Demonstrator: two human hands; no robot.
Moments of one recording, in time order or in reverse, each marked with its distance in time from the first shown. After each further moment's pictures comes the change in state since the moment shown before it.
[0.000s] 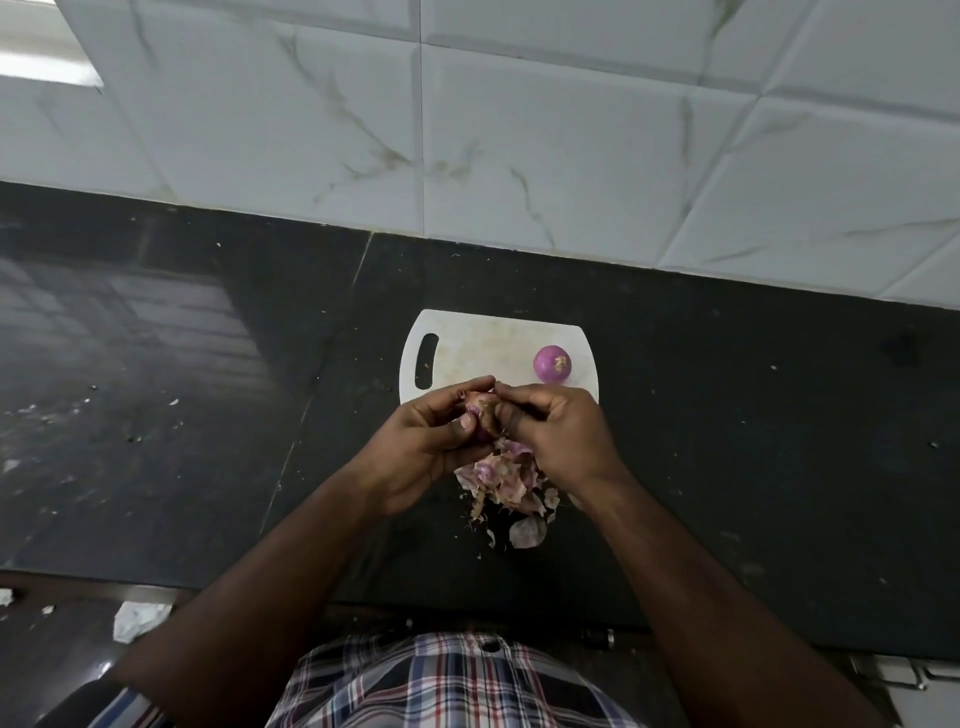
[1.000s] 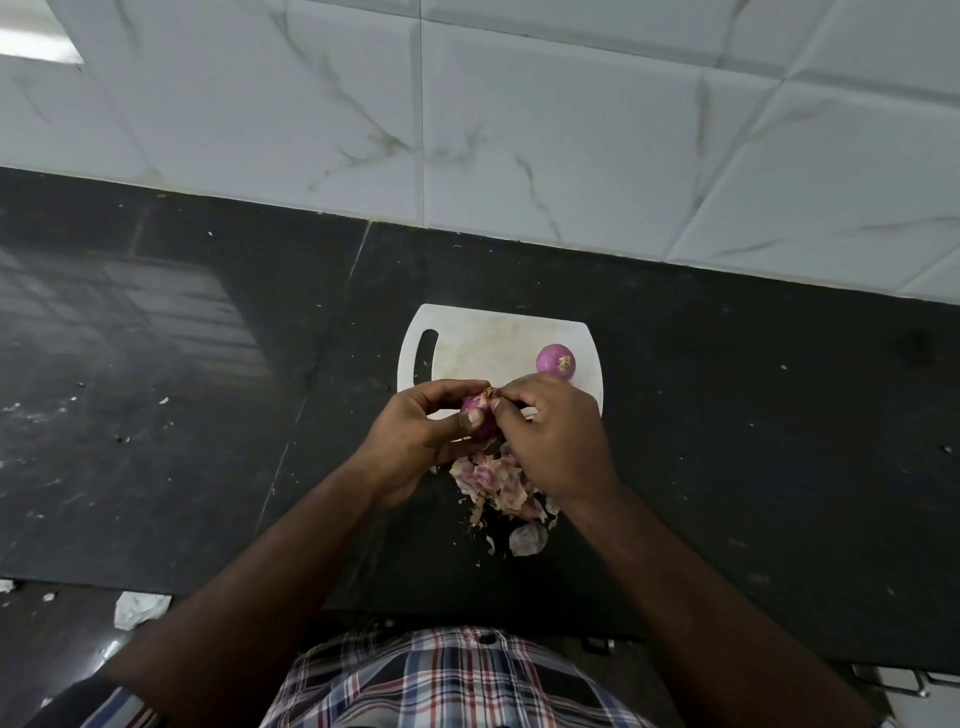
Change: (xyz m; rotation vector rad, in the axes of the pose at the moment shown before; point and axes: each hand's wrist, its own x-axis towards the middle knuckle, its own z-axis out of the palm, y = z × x) left_hand 0.017 0.005 -0.003 0.148 0.184 0.028; right_hand 0.008 -0.009 0.010 -0.480 0.143 -0.280
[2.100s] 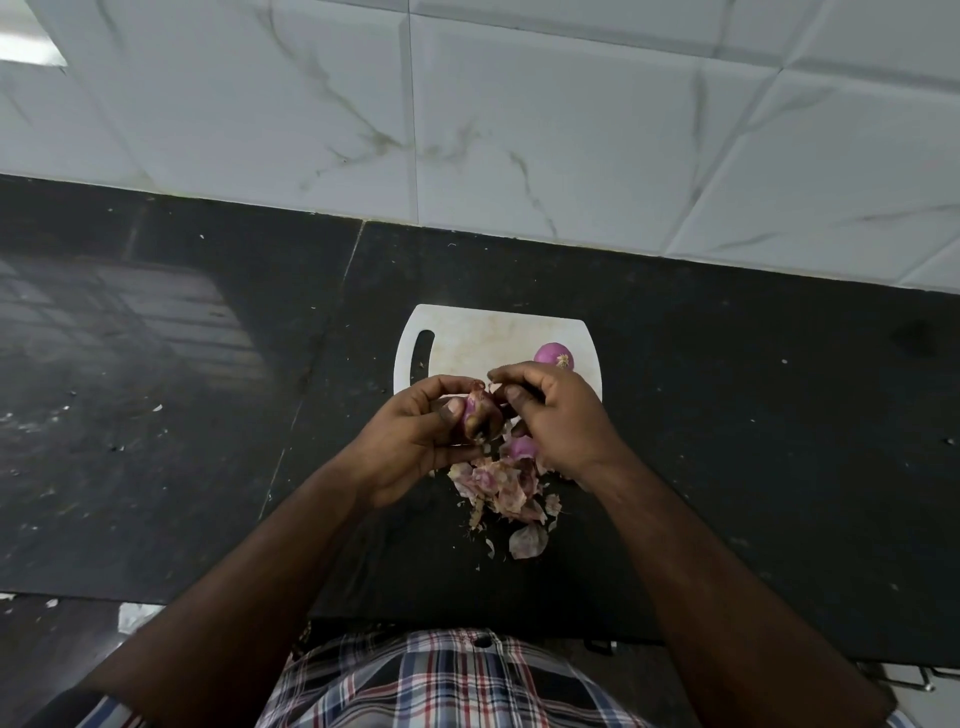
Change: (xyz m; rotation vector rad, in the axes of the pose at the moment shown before) left_hand 0.003 0.008 -0.005 -0.048 -0.129 -0.089; right_hand 0.021 0.010 -0.013 0.252 -0.261 0.237
